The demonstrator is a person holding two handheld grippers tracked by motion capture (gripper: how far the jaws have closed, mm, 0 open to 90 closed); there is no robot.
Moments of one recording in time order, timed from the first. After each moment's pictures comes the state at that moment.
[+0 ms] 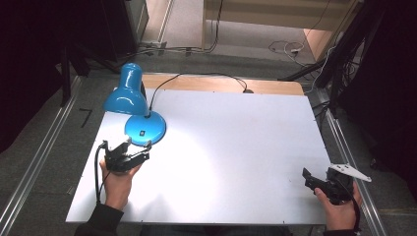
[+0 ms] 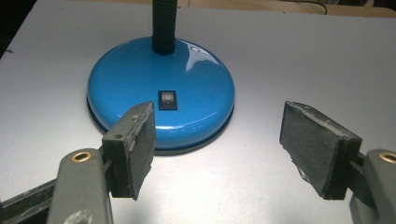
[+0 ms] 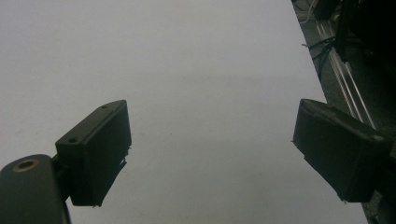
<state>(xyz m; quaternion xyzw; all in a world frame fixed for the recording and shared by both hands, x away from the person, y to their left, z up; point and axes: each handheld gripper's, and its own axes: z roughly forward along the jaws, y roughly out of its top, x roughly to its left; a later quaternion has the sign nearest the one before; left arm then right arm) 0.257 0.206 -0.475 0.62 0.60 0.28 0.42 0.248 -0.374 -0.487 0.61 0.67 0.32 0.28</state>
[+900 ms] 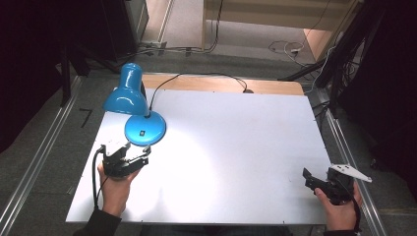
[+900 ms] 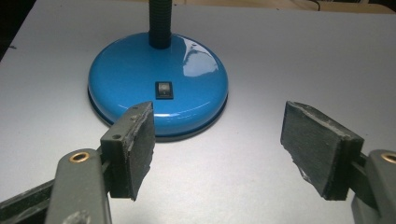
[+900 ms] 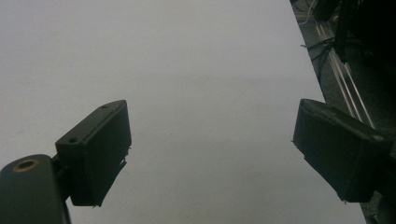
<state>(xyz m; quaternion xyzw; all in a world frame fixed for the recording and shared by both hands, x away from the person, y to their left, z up) 0.242 0.206 -0.473 0.63 0.59 0.28 0.42 0.247 -0.374 -0.486 0.61 0.67 0.32 0.28</state>
